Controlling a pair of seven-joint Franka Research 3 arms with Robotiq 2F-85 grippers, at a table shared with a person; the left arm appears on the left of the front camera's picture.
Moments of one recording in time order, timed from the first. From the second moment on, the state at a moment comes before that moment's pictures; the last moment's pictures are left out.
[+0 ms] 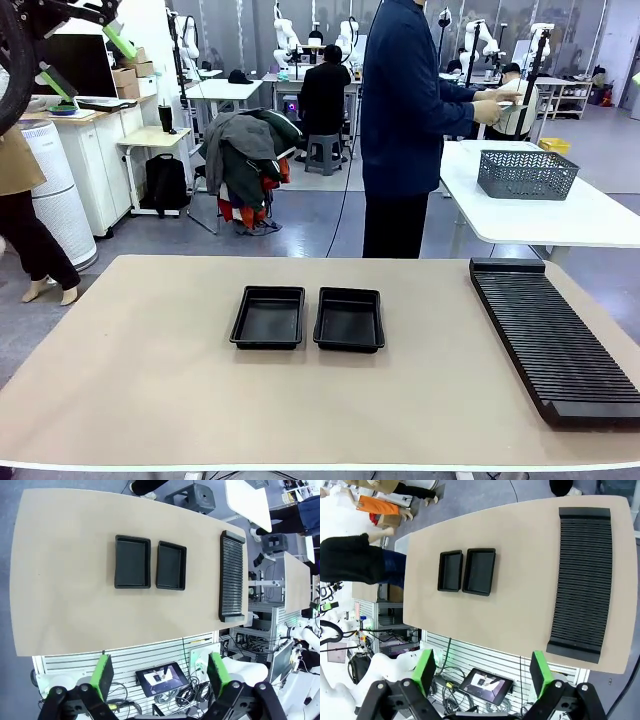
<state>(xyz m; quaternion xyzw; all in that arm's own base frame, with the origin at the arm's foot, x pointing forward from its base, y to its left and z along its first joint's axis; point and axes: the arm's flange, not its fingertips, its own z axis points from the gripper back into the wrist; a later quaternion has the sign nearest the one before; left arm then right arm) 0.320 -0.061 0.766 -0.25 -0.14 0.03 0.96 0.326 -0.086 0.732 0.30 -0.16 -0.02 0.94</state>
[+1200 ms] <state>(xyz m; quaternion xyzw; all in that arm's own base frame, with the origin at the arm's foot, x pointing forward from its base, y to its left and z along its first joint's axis) 0.320 -0.067 0.771 -0.22 -0.13 0.02 0.97 0.311 -0.085 0.736 0.27 -0.17 -0.01 0.95</state>
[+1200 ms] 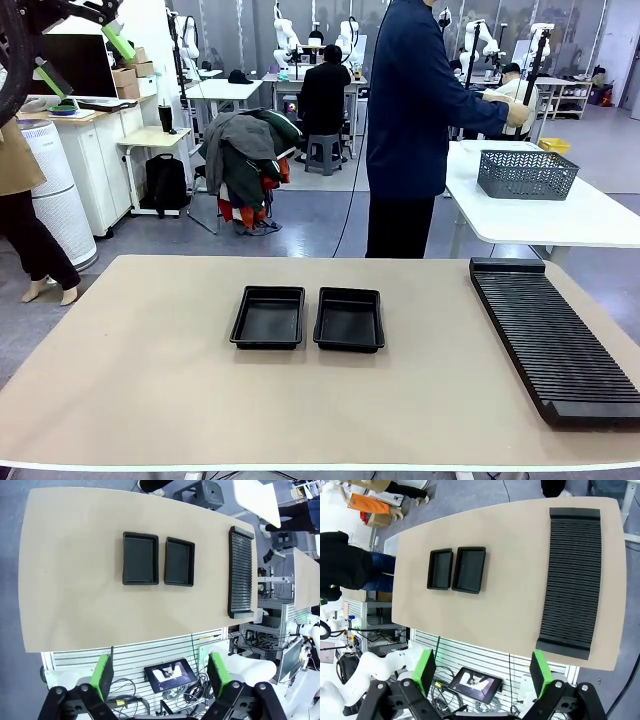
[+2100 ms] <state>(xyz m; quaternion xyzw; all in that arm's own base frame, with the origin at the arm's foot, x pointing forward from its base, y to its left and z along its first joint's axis) 0.325 -0.075 0.778 -0.19 -0.13 -0.01 0.97 0.313 -0.080 0.735 0.27 -0.16 -0.01 0.95</state>
